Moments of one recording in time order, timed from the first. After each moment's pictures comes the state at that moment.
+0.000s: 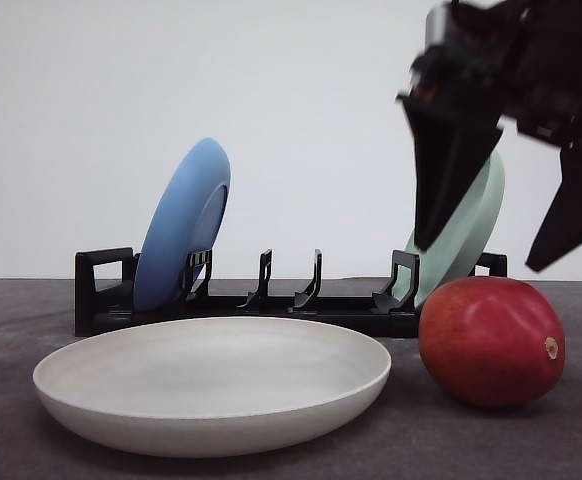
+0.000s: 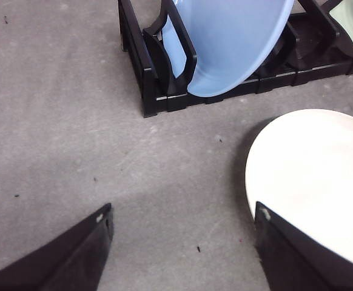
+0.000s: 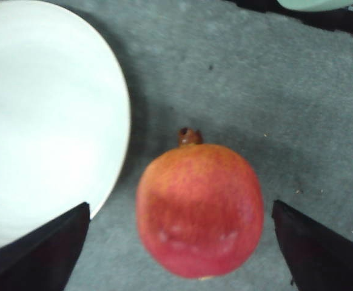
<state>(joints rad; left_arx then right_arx) -0.17 0.68 0.67 -0.67 0.19 0.04 0.63 1.24 0.84 -0.65 -0.03 0.38</state>
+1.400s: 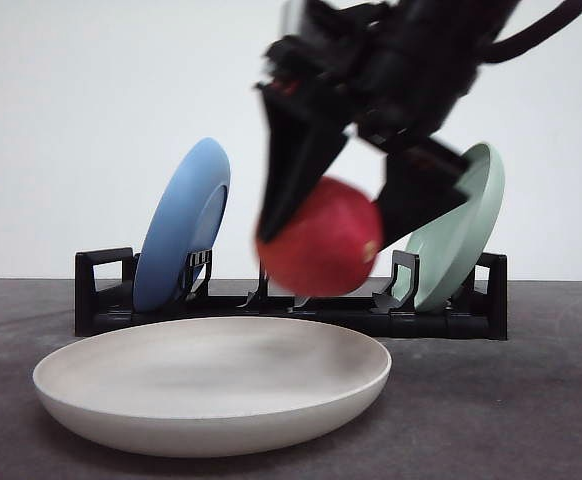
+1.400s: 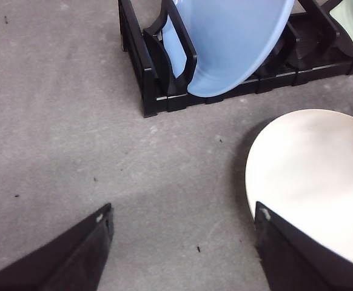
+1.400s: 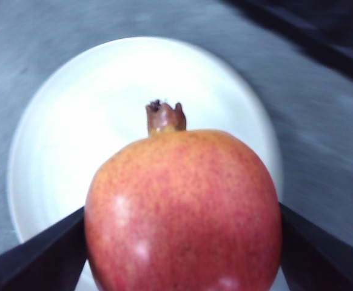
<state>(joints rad) -0.17 0.68 0.67 -0.67 0.19 0.04 0.80 1.49 1.01 -0.47 -0.16 0.20</state>
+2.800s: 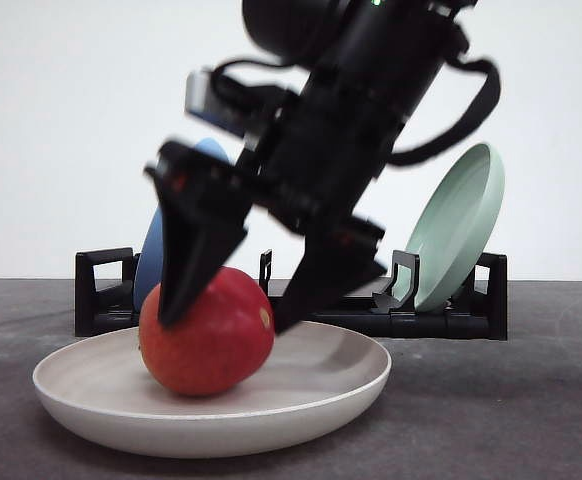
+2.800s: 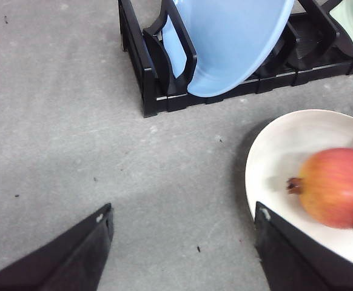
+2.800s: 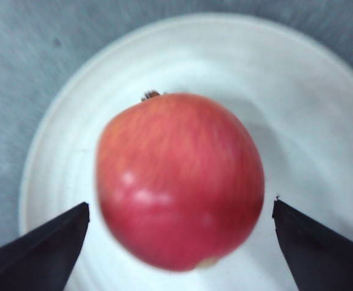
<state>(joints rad) -0.17 0.68 0.67 -0.67 0.19 0.04 0.88 1.64 1.02 -0.33 -0.18 0.19</state>
